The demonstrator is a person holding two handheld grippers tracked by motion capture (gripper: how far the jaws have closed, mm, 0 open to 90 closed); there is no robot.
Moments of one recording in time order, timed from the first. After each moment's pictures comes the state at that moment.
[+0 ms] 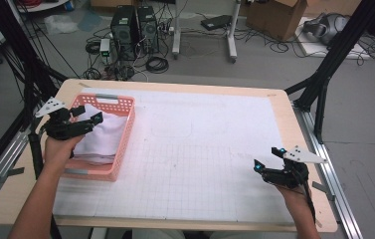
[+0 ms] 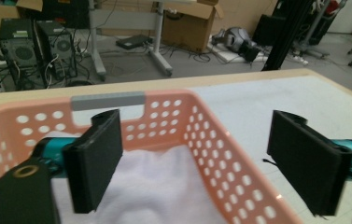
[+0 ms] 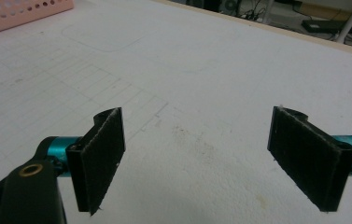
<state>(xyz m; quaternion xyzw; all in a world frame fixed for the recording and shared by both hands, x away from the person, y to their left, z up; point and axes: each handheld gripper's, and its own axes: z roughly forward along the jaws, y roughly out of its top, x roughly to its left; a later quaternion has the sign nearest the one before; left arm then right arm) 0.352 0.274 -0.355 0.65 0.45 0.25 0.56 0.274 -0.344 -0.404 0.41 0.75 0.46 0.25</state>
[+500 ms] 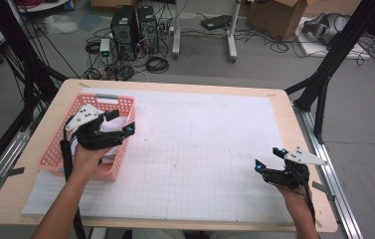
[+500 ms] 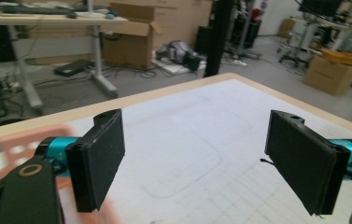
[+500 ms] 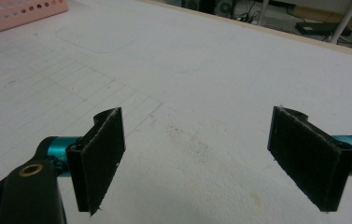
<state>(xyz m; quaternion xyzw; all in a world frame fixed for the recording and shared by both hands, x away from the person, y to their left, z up) 0.330 0.185 -0.351 0.69 0.33 0.22 0.60 0.273 -0.347 -0.407 0.41 0.74 0.46 0.26</state>
